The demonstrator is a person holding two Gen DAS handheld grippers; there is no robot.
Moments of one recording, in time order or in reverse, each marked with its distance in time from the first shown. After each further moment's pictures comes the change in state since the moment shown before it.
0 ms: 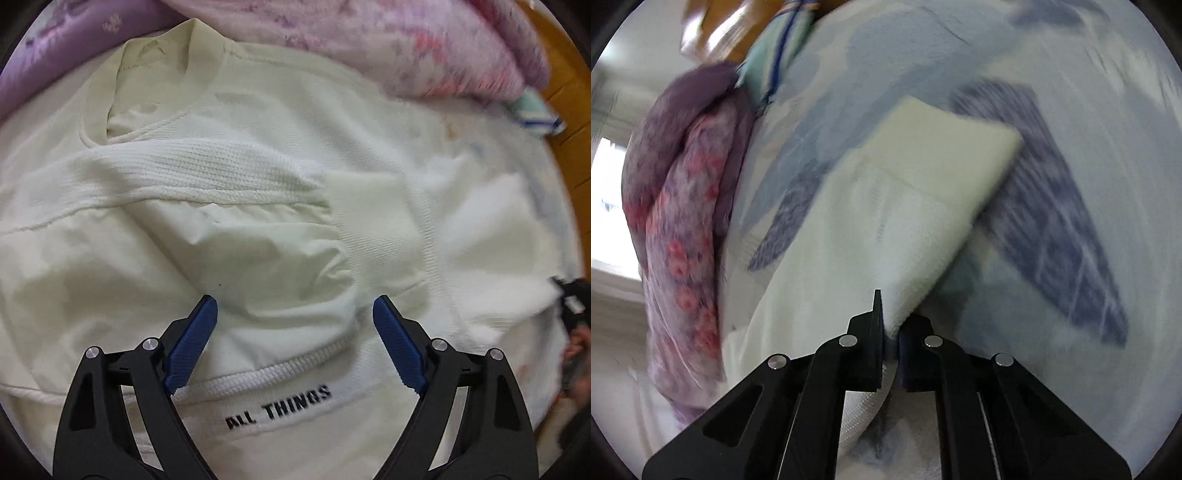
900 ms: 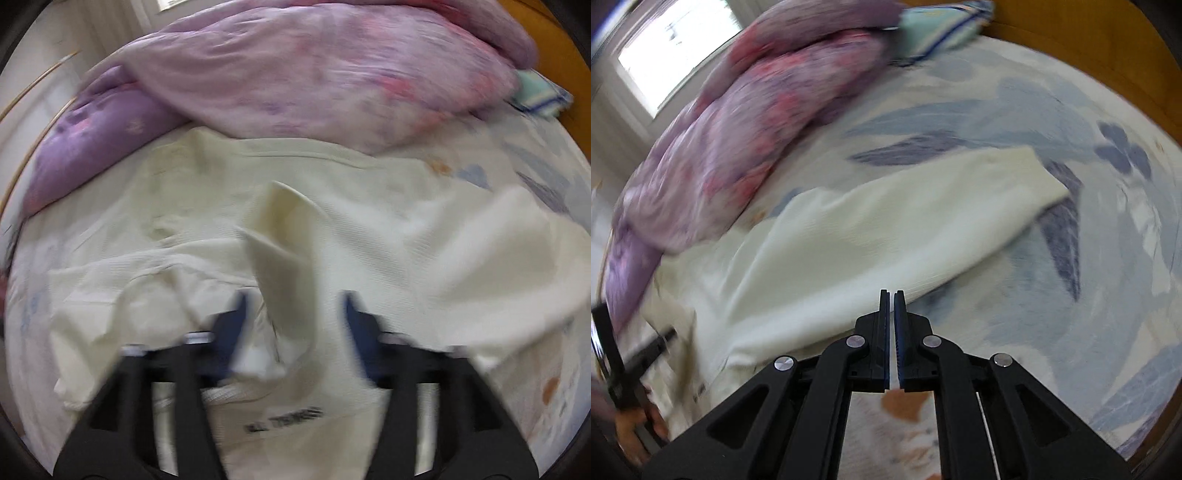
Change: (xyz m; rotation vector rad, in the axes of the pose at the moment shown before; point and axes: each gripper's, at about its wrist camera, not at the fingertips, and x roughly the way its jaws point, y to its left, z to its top) left arm -0.041 -0.076 -0.005 0.214 -0.196 0.288; right arm -0.076 0.084 -0.100 -0.479 0.051 -0.059
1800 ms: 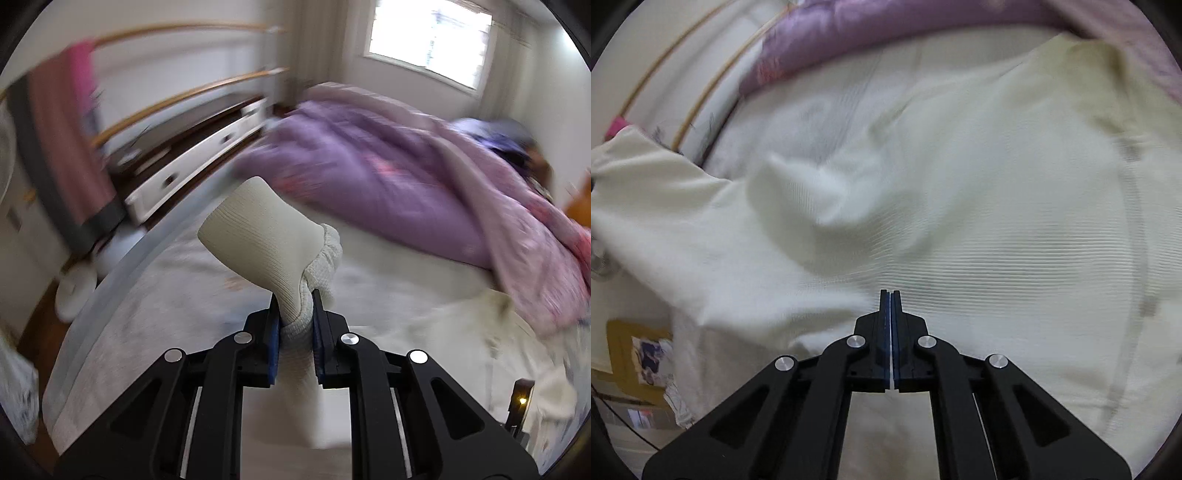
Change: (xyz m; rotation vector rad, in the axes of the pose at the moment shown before) left arm -0.236 0.560 -0.110 -0.566 -0.245 0.193; right arm 0.080 0.515 -0.305 -0.699 0.446 0.429
